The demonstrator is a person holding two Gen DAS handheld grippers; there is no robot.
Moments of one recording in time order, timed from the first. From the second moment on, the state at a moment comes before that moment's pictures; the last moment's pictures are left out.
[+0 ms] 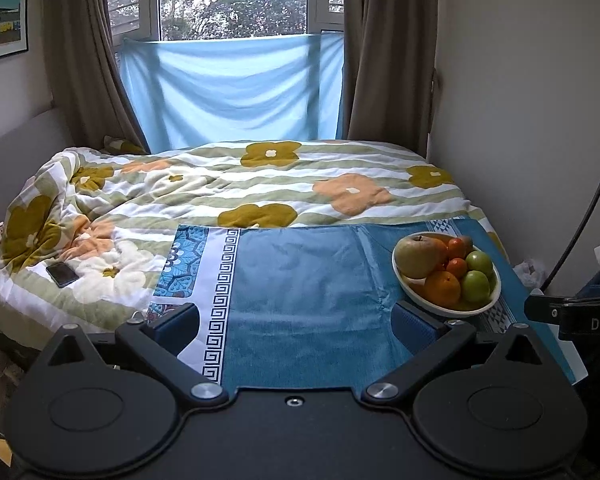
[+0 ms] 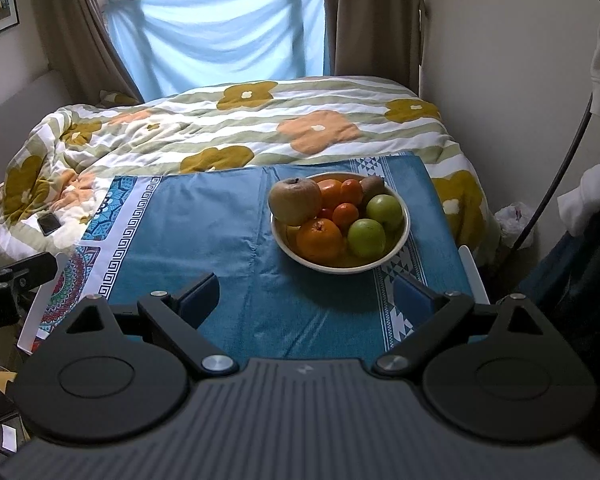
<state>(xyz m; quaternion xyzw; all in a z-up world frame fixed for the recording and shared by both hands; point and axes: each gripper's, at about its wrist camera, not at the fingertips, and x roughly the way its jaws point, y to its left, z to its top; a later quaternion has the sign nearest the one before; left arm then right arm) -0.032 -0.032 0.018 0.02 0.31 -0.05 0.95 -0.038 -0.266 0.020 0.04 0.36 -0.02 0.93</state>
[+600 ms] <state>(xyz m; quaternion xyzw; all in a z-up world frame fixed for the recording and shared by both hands) -0.030 -0.031 0.018 0.02 0.31 -0.05 0.95 -0.032 -0.267 0.018 0.04 0.37 -0.02 0.93</state>
